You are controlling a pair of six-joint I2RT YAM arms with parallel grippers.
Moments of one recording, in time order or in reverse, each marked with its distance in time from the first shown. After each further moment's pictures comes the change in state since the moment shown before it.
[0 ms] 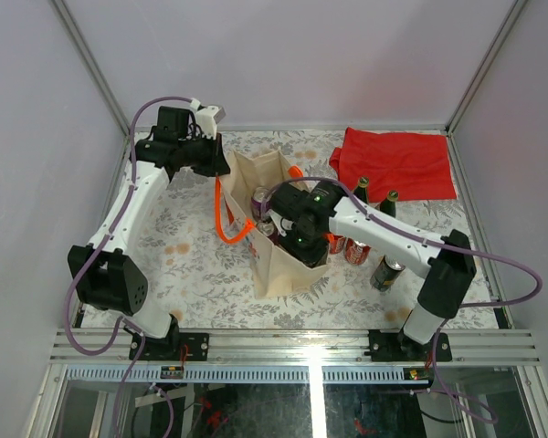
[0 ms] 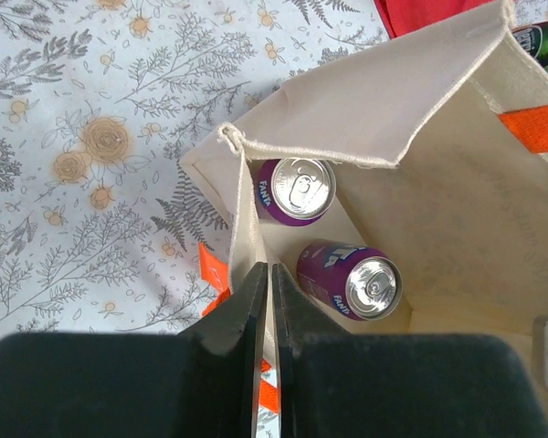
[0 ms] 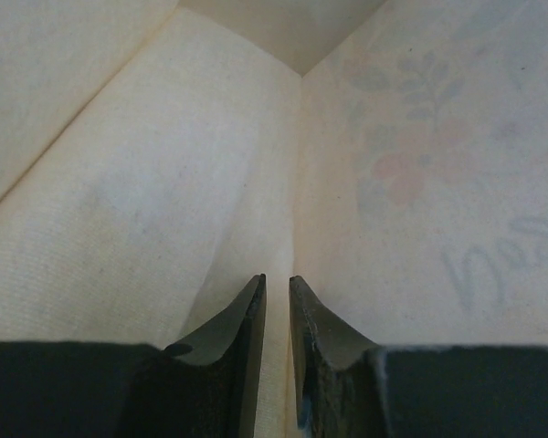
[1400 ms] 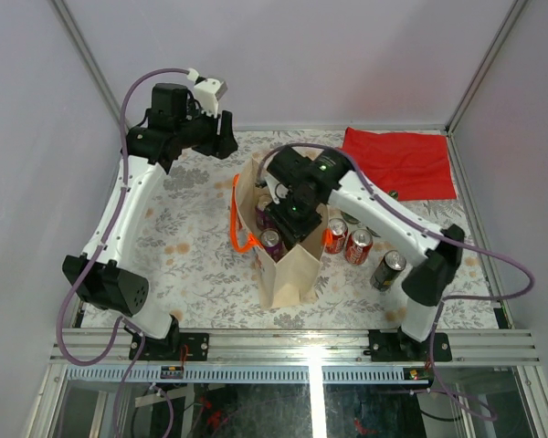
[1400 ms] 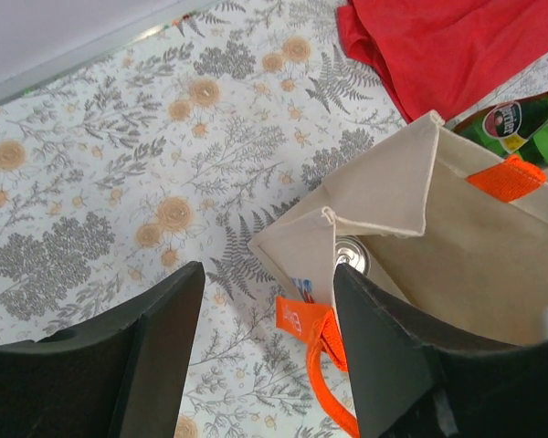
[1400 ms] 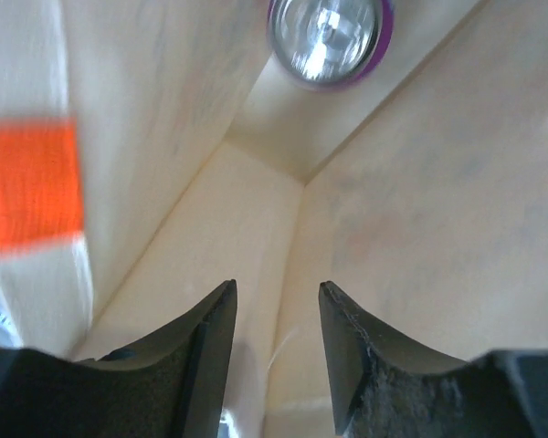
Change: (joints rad) left arm -0.056 -0.002 0.230 -0.036 -0.130 0.050; right arm -0.074 0.132 0.360 -0.080 -0.061 0.024
